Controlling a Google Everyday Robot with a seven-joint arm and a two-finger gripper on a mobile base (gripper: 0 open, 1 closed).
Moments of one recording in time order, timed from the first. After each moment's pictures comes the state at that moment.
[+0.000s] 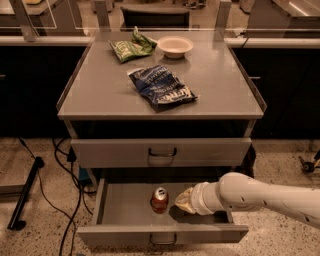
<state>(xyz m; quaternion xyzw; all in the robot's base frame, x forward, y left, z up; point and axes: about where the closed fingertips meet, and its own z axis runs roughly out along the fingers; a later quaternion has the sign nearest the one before) 0.491 -0.083 0.493 -0.53 0.78 0.16 0.29</state>
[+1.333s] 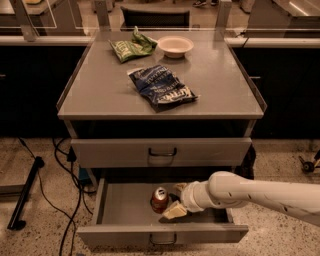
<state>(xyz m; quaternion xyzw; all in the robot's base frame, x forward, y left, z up) 0.511 -0.054 0.460 -0.52 0.78 0.19 0.29</state>
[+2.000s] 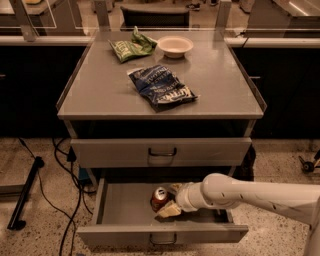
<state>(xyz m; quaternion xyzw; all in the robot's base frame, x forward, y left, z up) 0.526 -0.037 0.435 -0.51 0.78 0.20 0.31</state>
